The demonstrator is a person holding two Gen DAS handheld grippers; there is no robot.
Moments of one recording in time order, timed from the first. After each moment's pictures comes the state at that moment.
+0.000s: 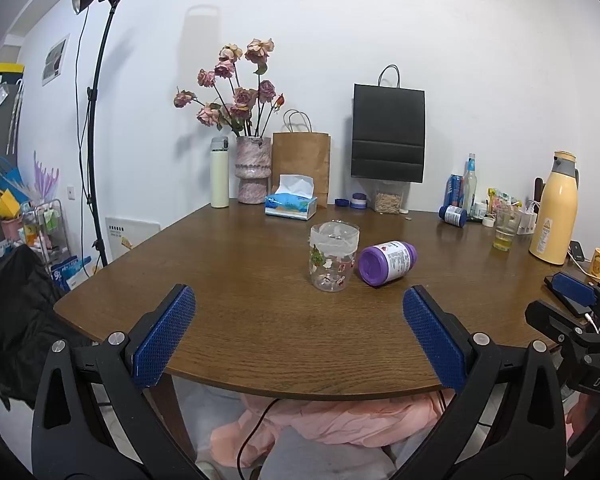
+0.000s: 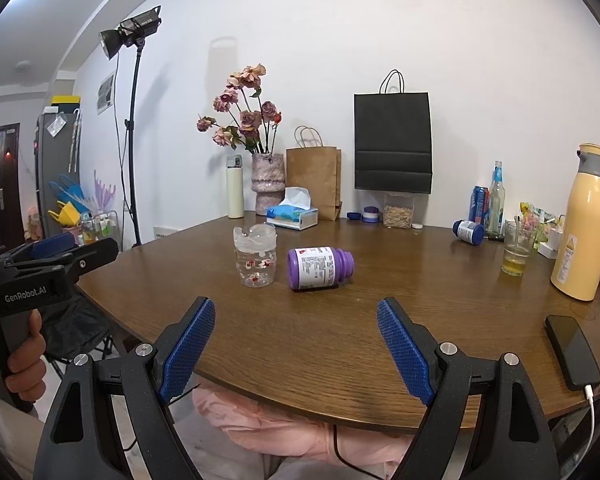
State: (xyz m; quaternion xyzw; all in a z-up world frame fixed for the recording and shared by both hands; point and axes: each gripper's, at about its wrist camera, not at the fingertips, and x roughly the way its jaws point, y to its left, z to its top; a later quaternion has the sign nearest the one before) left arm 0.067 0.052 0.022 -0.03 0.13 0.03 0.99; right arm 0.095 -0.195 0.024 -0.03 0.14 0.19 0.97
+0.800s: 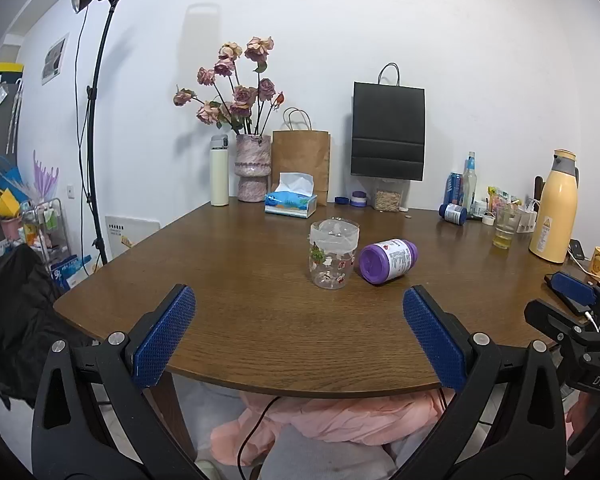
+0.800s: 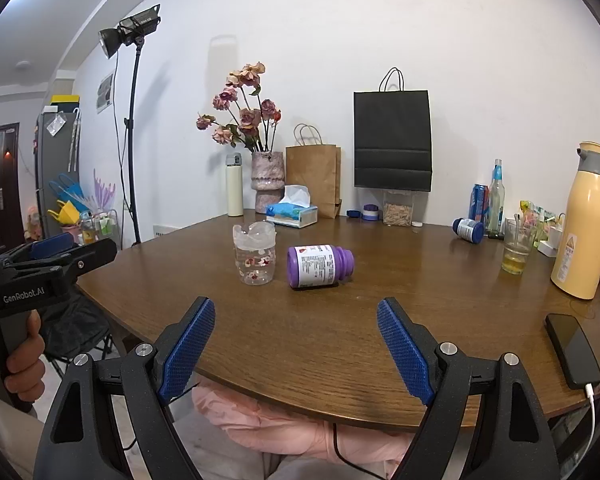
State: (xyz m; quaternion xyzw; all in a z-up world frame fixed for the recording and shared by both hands) left arm 0.066 0.051 0.019 -0.03 0.13 0.03 0.99; right arm 0.095 -0.196 0.024 -0.03 0.14 0.19 0.97
